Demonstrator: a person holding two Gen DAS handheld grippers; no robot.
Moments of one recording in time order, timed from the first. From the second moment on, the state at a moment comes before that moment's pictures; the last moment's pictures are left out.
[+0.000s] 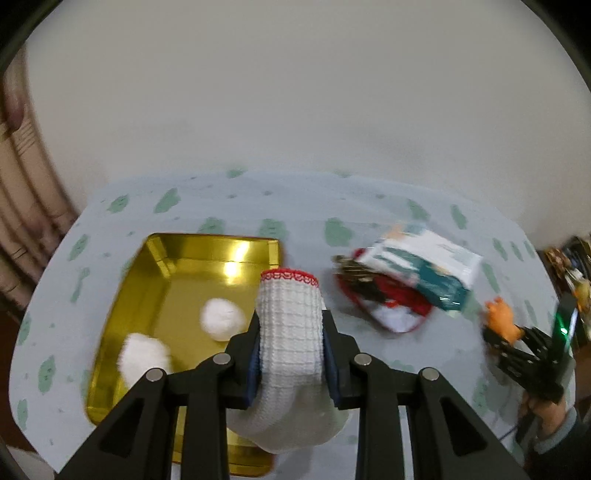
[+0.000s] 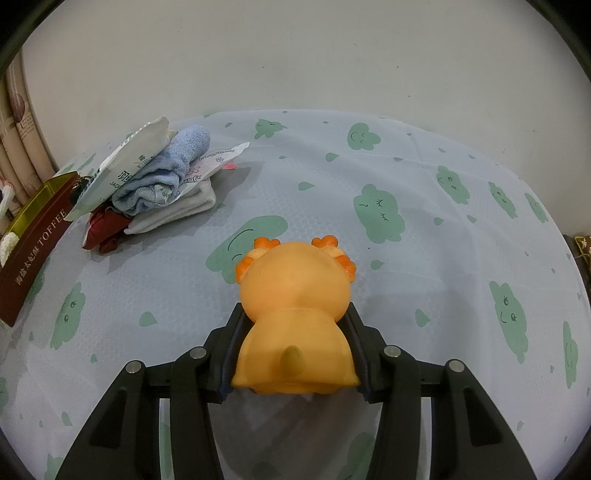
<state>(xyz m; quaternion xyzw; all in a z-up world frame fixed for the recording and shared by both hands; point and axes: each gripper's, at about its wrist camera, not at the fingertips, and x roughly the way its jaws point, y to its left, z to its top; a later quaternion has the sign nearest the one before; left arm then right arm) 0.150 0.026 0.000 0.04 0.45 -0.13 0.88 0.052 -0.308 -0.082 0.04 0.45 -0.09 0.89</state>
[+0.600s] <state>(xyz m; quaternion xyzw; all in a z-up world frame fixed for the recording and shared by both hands) 0.222 0.090 -0.023 0.03 0.47 -0.03 0.88 0.052 -0.308 -0.082 0.04 0.45 -0.09 0.89</state>
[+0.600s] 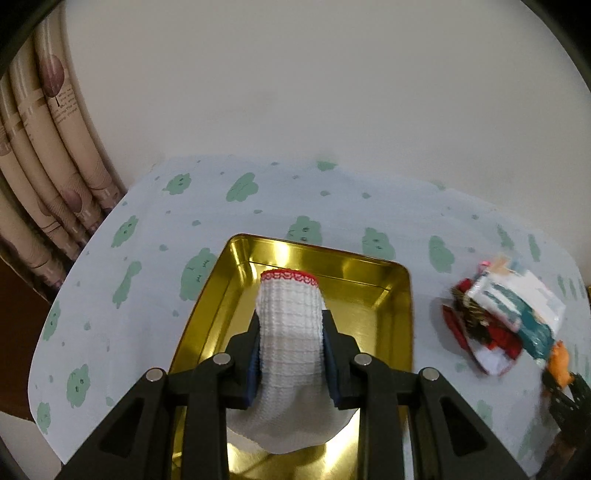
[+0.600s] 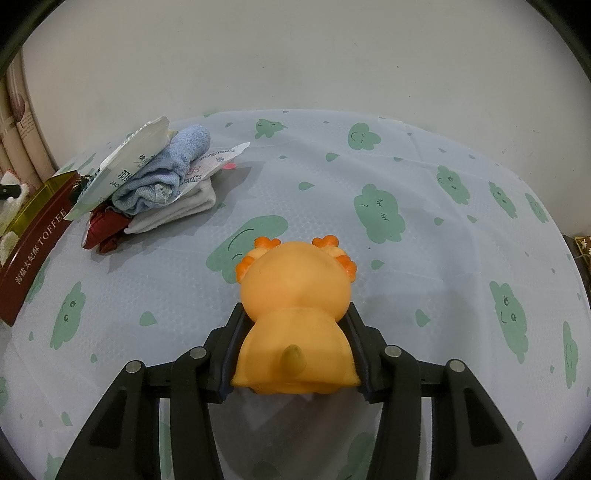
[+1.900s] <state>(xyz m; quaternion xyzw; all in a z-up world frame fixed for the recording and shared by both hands) 0.172 0.111 -0.006 0.07 0.43 0.00 0.90 0.052 -0.307 -0.082 0.04 0.45 -0.09 0.89</state>
